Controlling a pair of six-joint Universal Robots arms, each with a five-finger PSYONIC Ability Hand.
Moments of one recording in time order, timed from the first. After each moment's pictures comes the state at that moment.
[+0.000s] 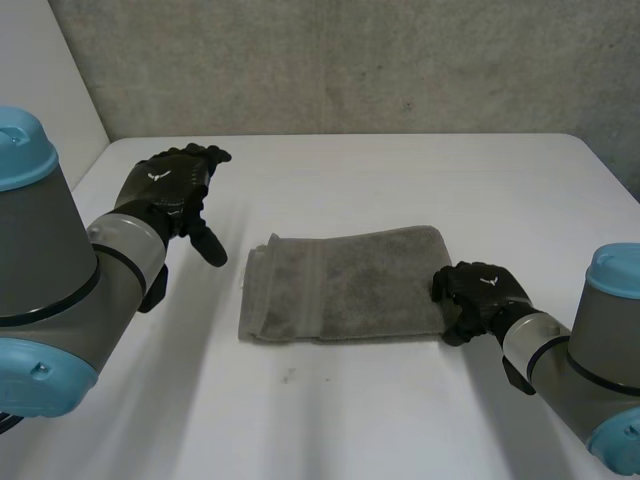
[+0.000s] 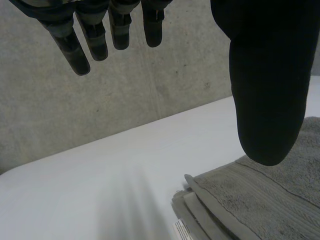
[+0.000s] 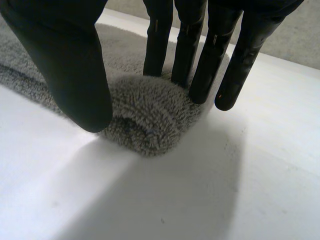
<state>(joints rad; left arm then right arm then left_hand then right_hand) 4.21 -1.81 -1.48 3.11 -1.70 3.11 1.86 -1.14 1.82 -0.26 1.36 3.03 0.18 0.16 0.17 0.17 0.03 0.57 0.67 0.66 0.65 0.48</state>
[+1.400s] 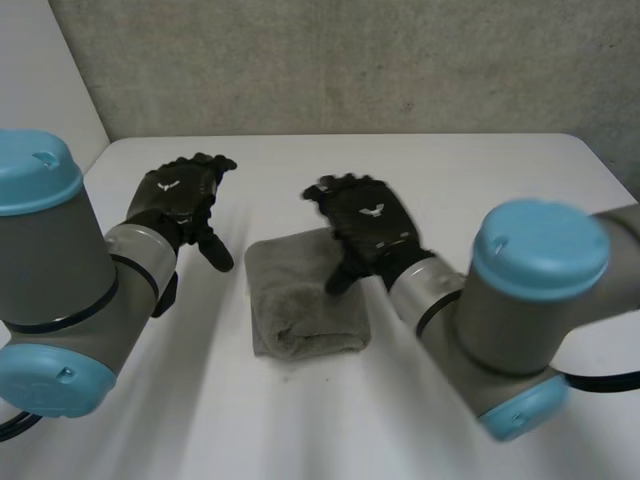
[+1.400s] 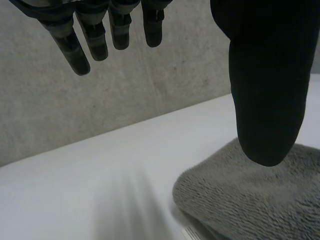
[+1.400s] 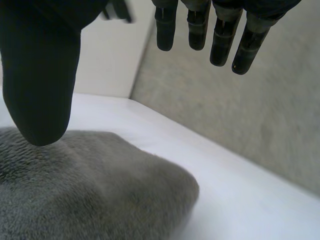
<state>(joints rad) 4.21 -1.85 -1.50 3.17 -1.70 3.10 2.26 -1.12 1.48 -0.31 1.45 3.05 0.18 0.16 0.17 0.17 0.03 0.21 0.22 0.21 0.23 0.05</state>
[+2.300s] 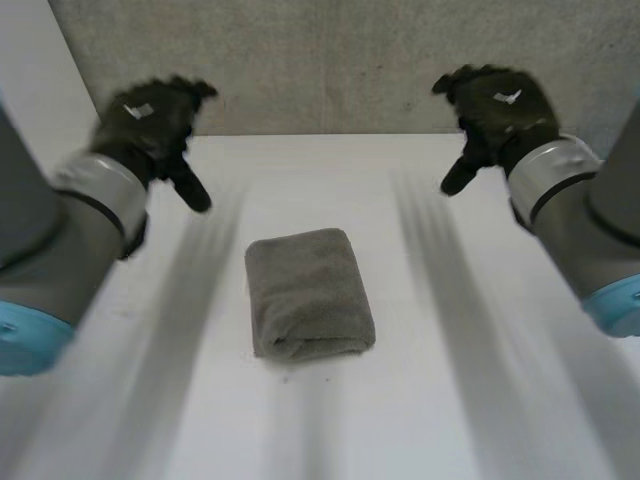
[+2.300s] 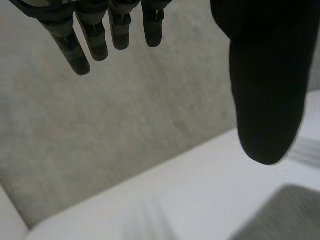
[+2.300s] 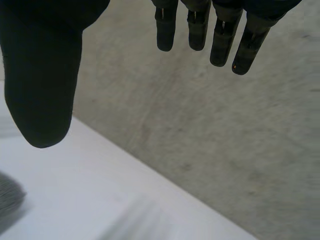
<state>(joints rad) 4.23 -1.76 -1.33 3.07 -1.70 3.22 2.00 -1.28 1.29 -0.03 1.55 2.97 0.18 0.16 0.17 0.17 0.03 0.21 0.22 0.21 0.23 0.04</state>
